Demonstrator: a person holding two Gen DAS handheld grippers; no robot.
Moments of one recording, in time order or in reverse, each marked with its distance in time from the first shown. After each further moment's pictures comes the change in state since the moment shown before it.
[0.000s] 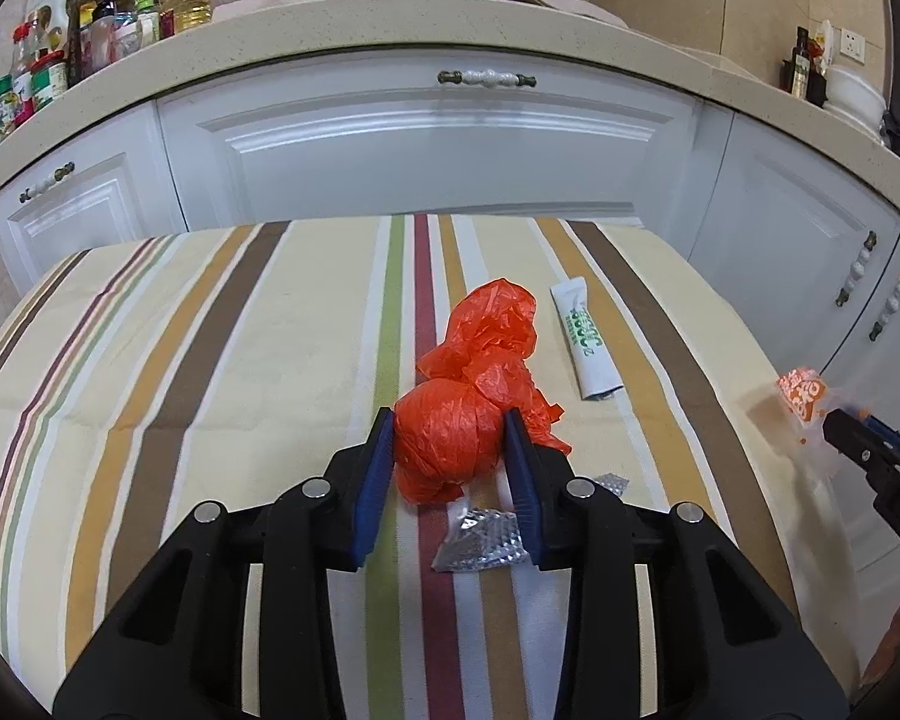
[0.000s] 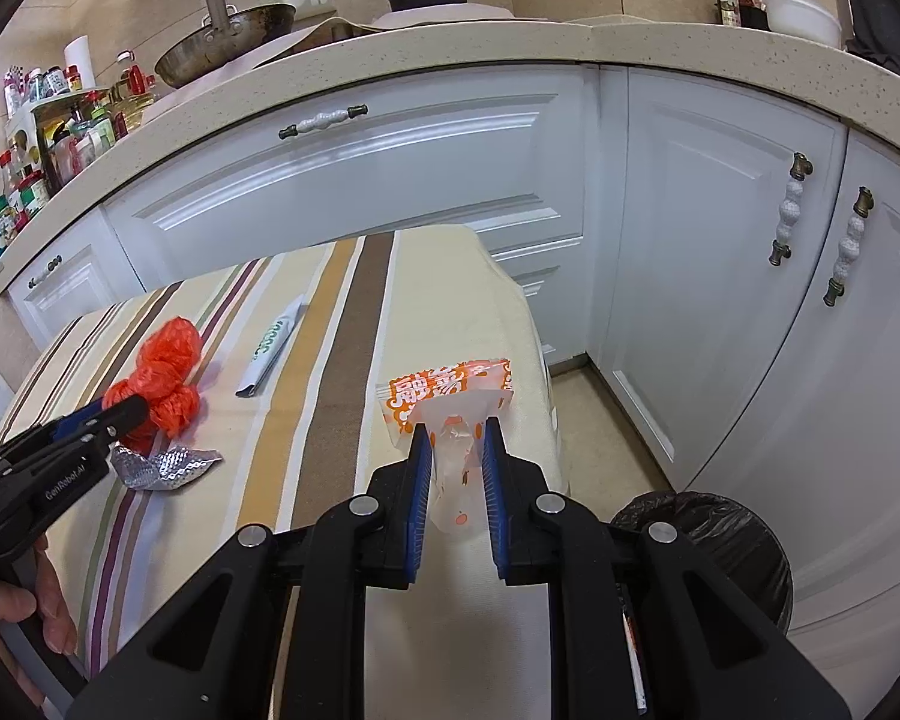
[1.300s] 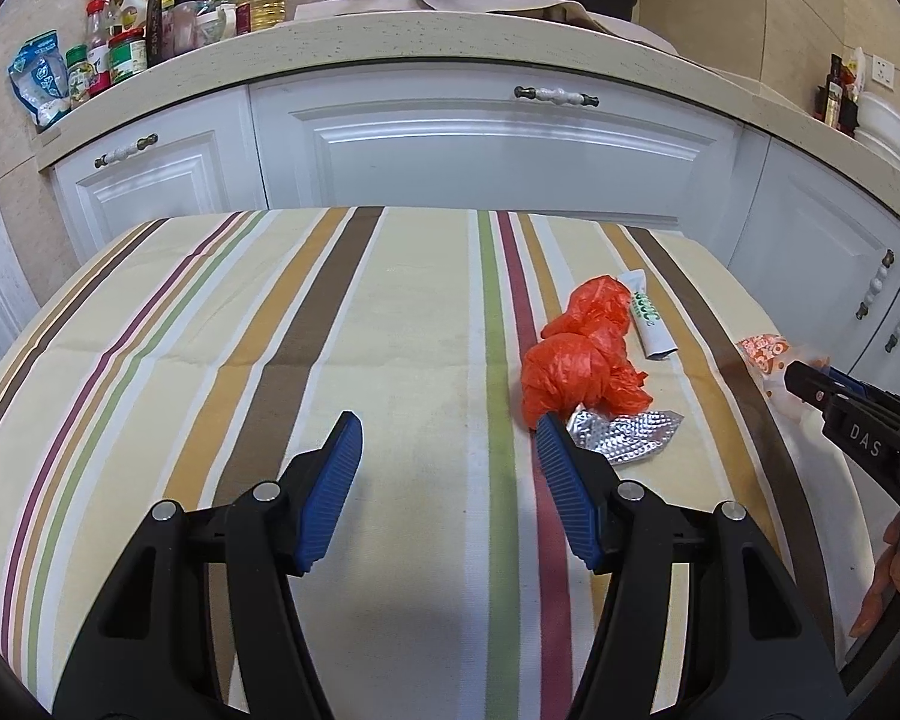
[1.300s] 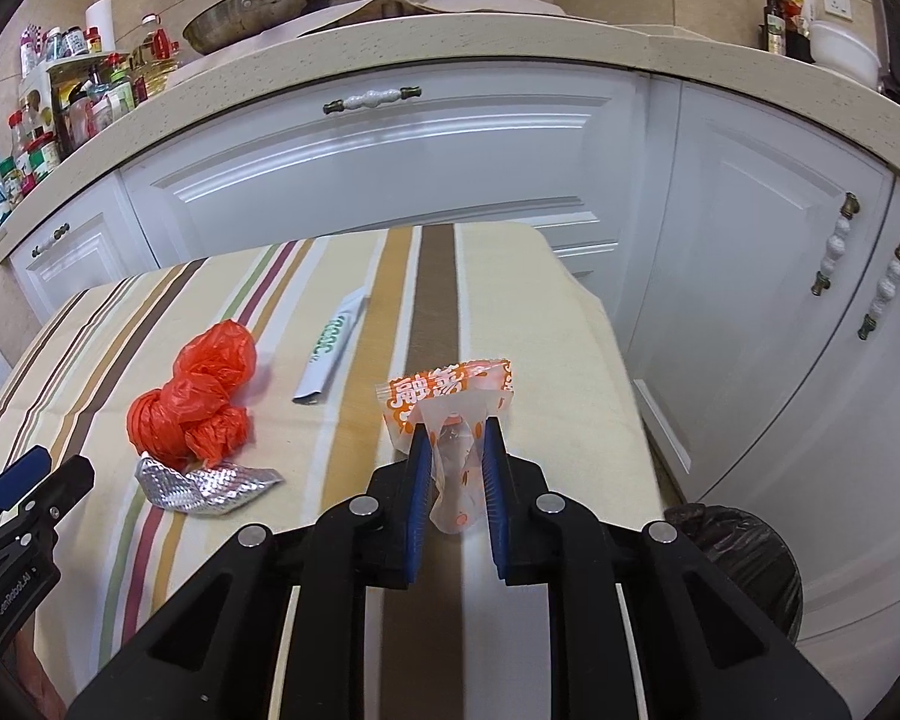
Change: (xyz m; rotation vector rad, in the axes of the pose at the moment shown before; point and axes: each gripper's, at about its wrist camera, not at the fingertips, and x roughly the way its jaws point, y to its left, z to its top) left arm -0.043 0.034 -0.028 -0.062 -0.009 0.082; right arm 0.014 0.052 0.008 -0.060 0.027 -0.012
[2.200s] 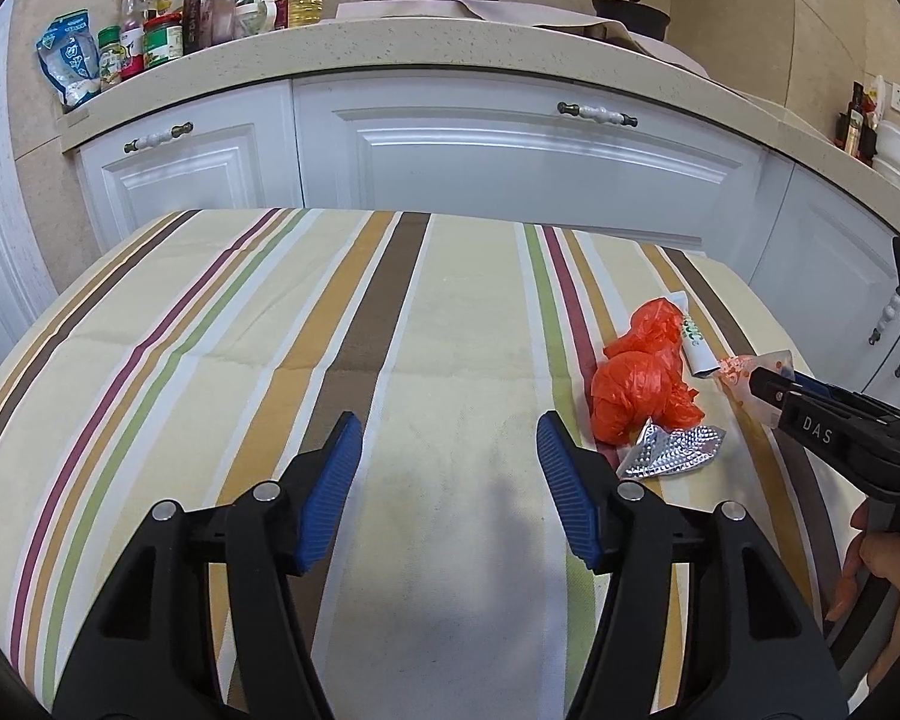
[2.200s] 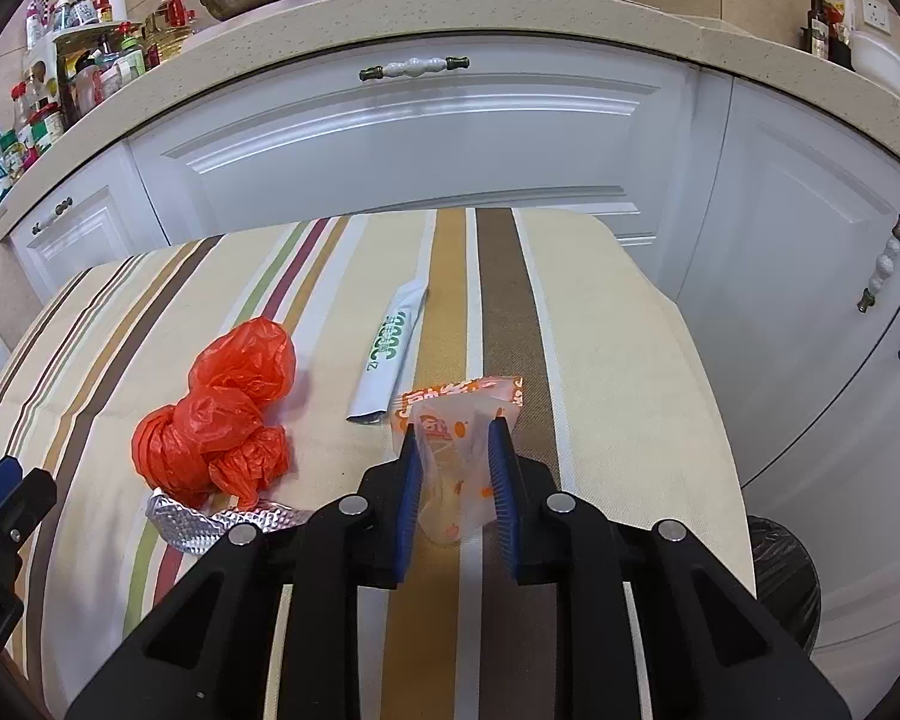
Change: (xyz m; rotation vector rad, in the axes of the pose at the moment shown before) left arm -0.005 0.038 0.003 -0.049 -0.017 0.023; right arm 0.032 0.038 0.010 -0.040 0.052 0.025
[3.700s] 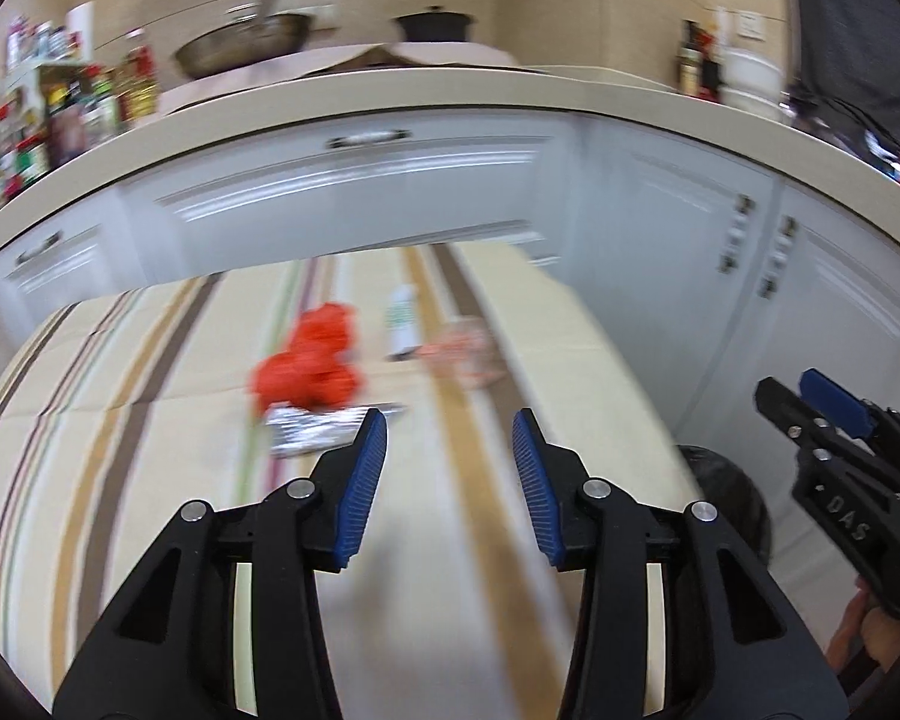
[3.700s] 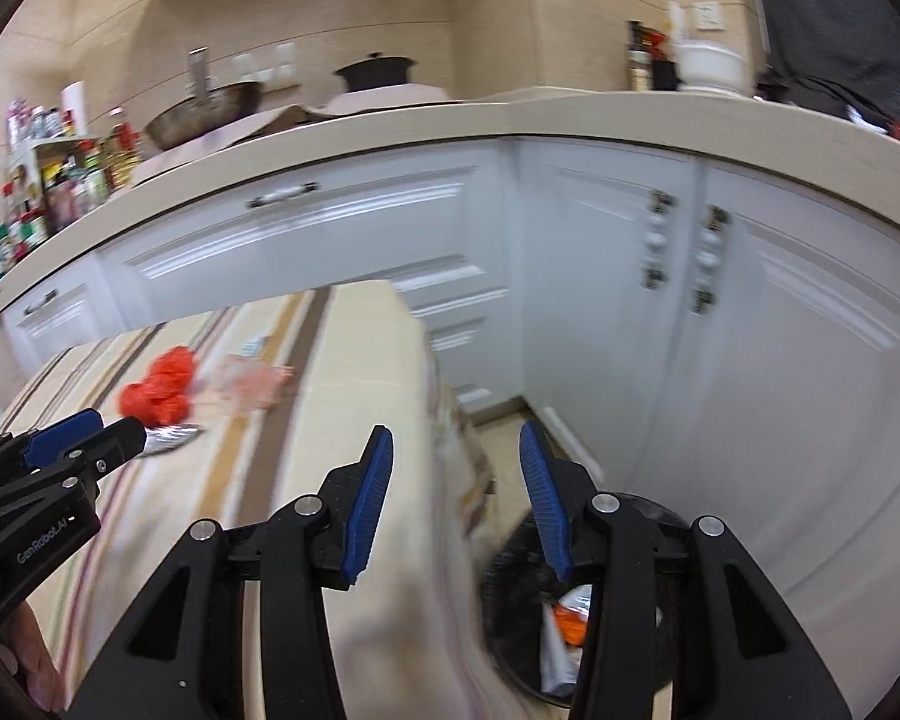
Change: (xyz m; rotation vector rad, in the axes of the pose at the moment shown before) left arm -0.060 -0.149 -0.025 0.211 -0.063 -0.174; right arm -0.128 -0.119 -0.076 0.123 -0.245 -0.111
